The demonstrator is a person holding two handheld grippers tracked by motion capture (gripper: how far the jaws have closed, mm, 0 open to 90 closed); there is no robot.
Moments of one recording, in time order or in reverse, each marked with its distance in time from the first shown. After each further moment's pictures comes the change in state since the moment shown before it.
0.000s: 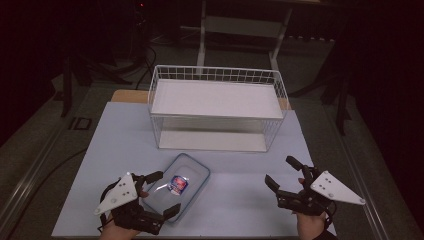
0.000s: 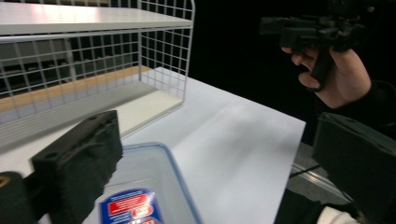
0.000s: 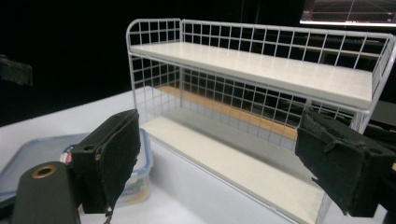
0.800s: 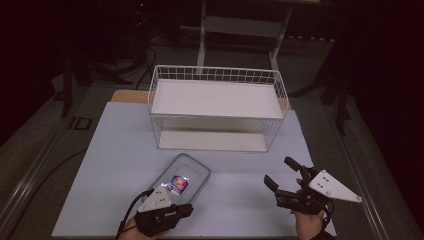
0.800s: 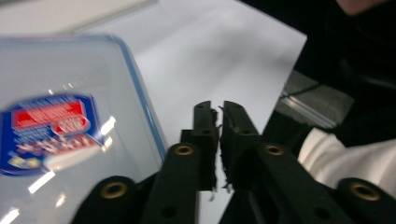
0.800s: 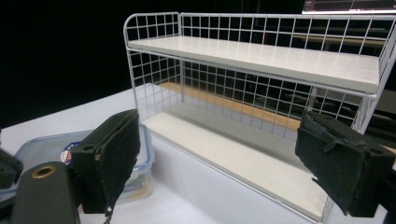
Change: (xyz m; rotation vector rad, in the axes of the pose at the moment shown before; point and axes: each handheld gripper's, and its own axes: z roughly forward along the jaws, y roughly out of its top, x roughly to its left) left arm -0.013 -0.044 0.046 0.382 -0.026 -0.069; right arm -0.004 -0.011 0.005 0.025 0.002 0.037
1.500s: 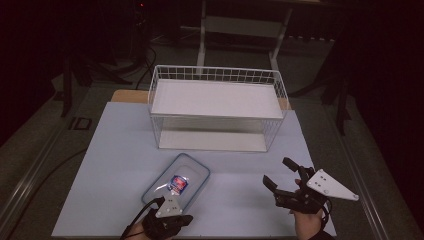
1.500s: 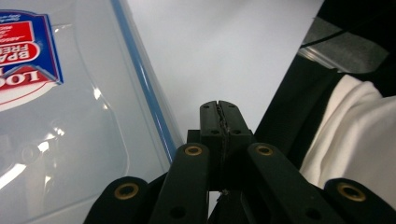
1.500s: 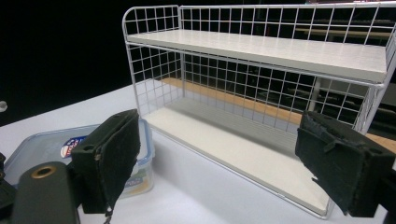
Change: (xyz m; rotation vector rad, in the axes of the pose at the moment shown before) left arm -0.003 -0.014 0.019 0.175 0.057 0.024; right arm -0.002 -0.004 0.003 0.018 0.007 0.014
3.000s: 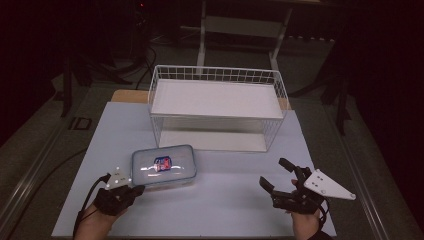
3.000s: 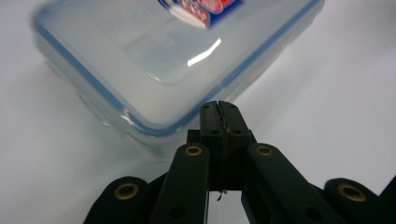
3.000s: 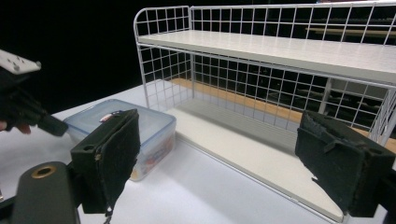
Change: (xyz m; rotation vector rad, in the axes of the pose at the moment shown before) left arm 0.091 -0.032 -0.068 -0.046 0.301 -0.196; right arm 0.005 0.001 0.004 0.000 0.036 0.004
